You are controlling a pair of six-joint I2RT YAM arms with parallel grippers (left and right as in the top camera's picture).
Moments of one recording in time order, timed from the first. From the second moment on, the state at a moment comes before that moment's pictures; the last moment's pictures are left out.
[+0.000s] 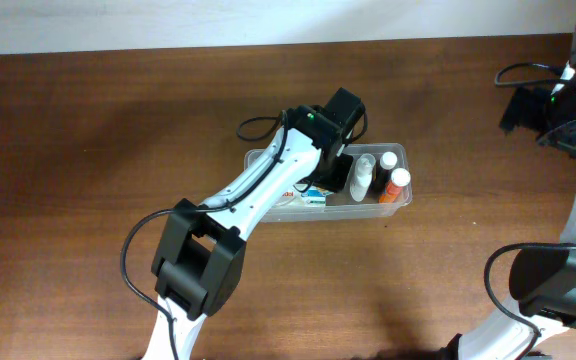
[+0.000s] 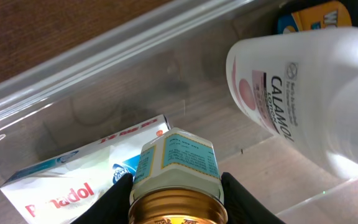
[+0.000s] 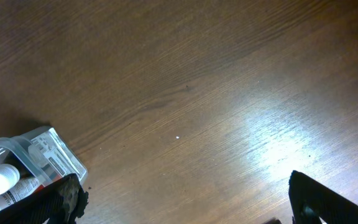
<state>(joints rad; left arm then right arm) -0.69 2.20 1.94 -1.09 0.06 -0.29 -0.32 1.90 2.14 -1.60 0.11 0.21</state>
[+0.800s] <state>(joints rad) -0.69 2.20 1.94 -1.11 -0.04 -0.39 -0.32 1.90 2.14 -1.60 0.11 0.21</state>
